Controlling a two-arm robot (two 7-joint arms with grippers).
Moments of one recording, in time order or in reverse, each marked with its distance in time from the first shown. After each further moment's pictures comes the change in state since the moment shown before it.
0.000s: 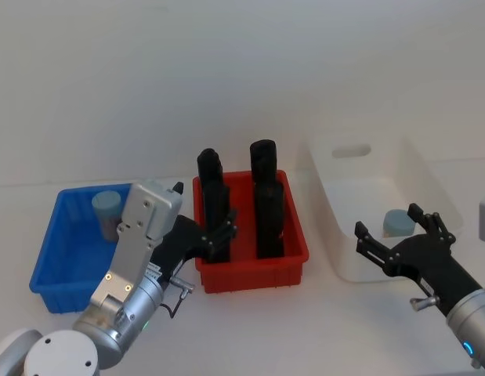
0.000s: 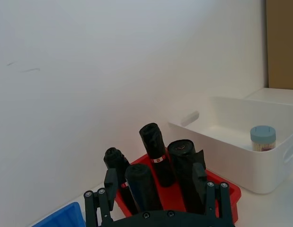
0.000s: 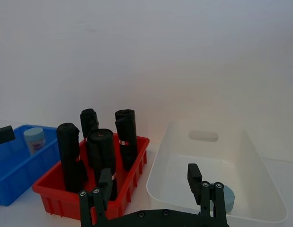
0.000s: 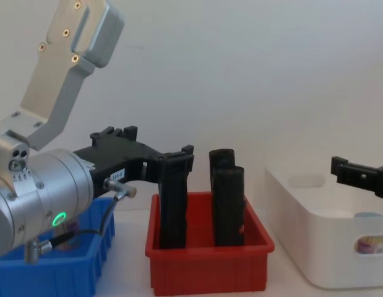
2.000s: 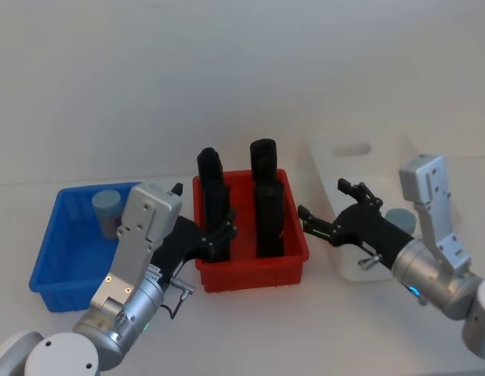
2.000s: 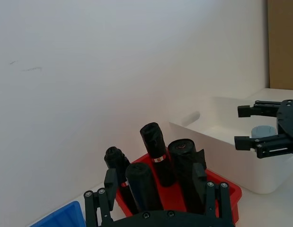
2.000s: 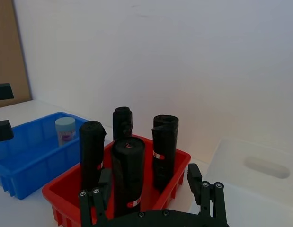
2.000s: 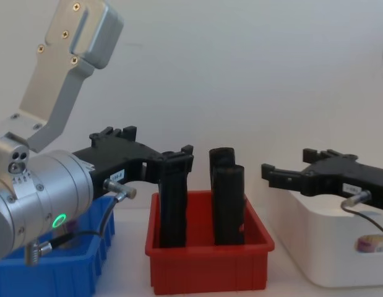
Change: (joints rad) left arm 0.004 0.000 0.003 0.001 0.001 -0.011 0.011; right arm 0.353 -0.121 -0.028 0.460 -0.101 -0.105 0.355
